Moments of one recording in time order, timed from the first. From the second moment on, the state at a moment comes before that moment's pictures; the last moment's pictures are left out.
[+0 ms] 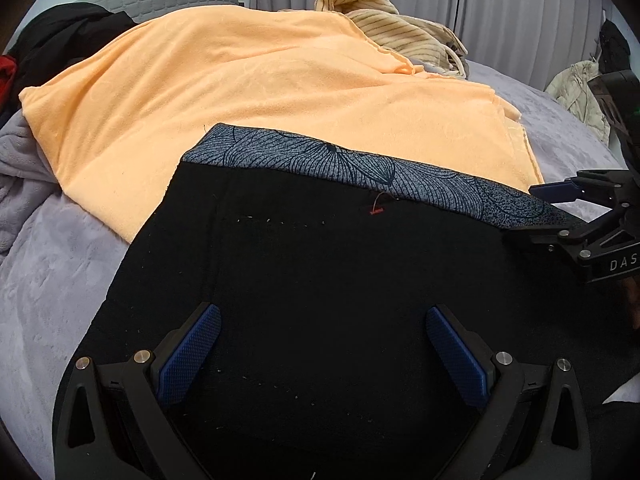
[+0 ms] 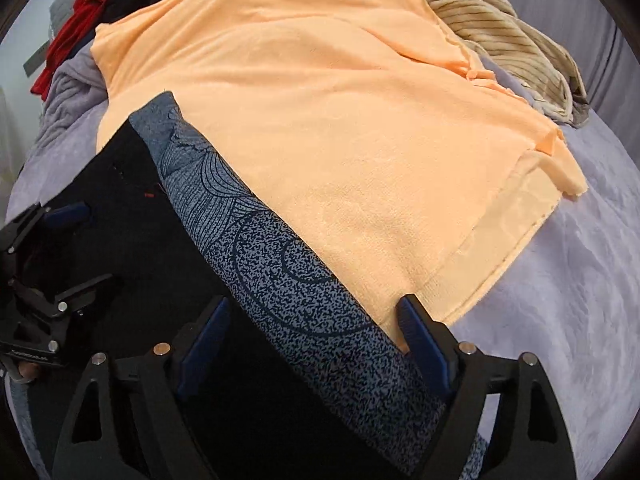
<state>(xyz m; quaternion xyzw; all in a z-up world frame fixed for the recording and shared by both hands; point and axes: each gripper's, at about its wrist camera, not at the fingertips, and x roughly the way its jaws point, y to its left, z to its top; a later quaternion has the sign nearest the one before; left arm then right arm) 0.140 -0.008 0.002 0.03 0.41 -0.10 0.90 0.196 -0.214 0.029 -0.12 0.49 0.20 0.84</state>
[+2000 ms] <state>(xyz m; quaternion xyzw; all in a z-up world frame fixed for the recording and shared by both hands) 0.196 0.007 0.060 -0.12 0.49 -0.14 0.85 0.145 -0.156 0.068 -0.19 0.43 0.28 0.83</state>
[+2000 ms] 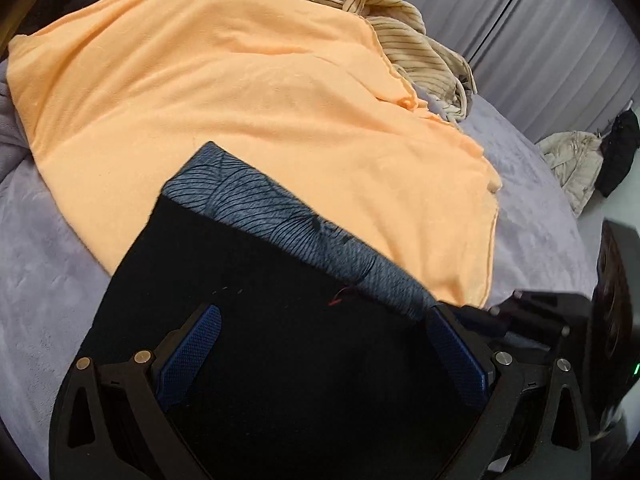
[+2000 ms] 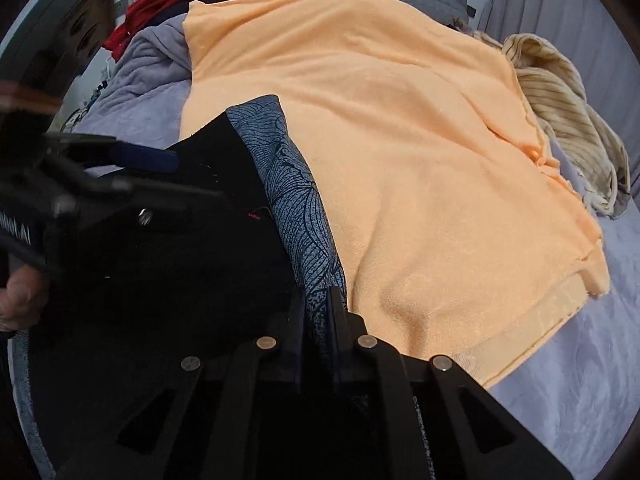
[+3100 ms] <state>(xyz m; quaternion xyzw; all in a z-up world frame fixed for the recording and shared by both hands) 0.119 0.011 0.072 -0.11 0.52 -0.12 0.84 0.043 -0.236 0.089 -0.17 0.44 0.18 0.87</state>
